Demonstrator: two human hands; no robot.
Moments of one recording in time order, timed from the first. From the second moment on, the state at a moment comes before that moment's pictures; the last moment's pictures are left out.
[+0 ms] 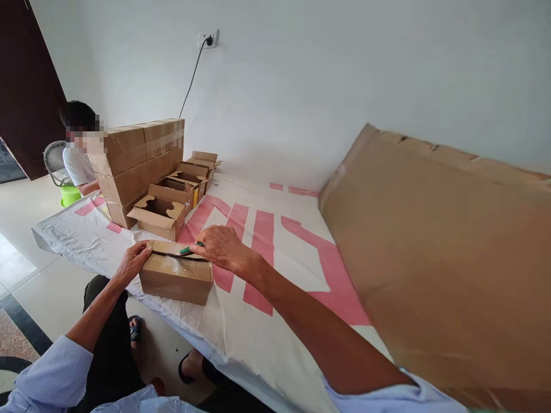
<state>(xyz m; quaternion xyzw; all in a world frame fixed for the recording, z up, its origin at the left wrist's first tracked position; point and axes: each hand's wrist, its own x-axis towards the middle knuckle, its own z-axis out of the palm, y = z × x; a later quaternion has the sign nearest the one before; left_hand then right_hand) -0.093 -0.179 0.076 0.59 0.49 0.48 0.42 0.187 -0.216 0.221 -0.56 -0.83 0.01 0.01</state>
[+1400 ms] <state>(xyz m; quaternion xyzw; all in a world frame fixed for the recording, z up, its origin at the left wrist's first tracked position) -0.138 -0.166 0.079 0.65 0.43 0.36 0.52 0.212 -0.268 0.070 -0.43 -0.78 0.01 0.45</state>
